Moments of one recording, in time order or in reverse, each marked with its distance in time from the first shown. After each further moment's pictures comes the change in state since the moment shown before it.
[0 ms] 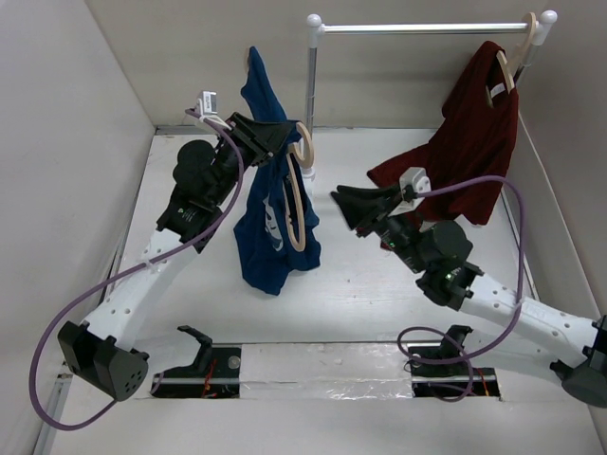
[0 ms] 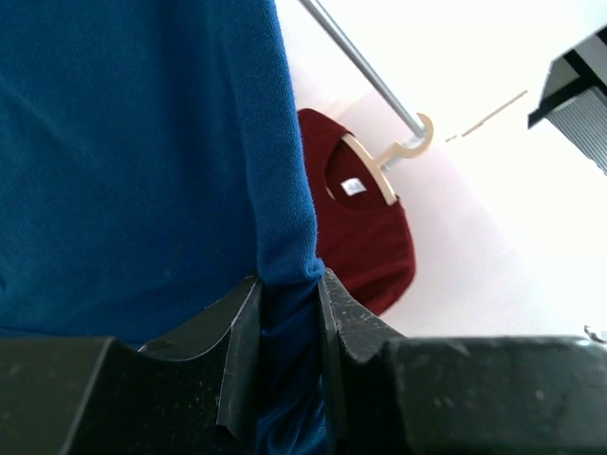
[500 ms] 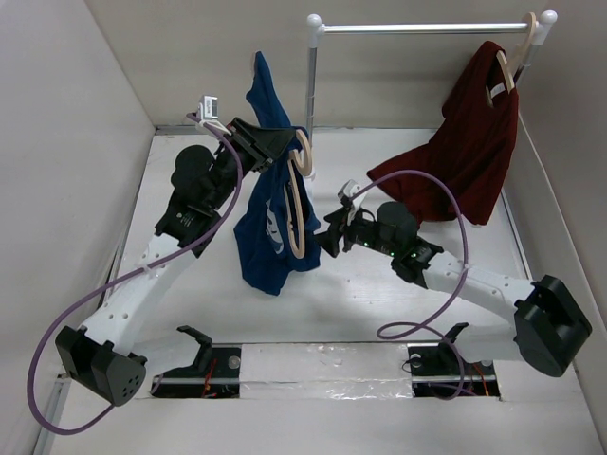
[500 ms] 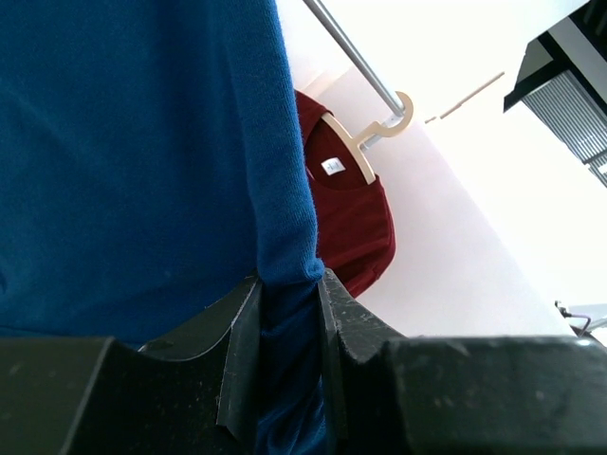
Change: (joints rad) left arm 0.000 -0.033 -0.035 0.012 0.059 -0.034; right arm -0.217 0.286 -0.095 -0.144 -0.465 -0.085
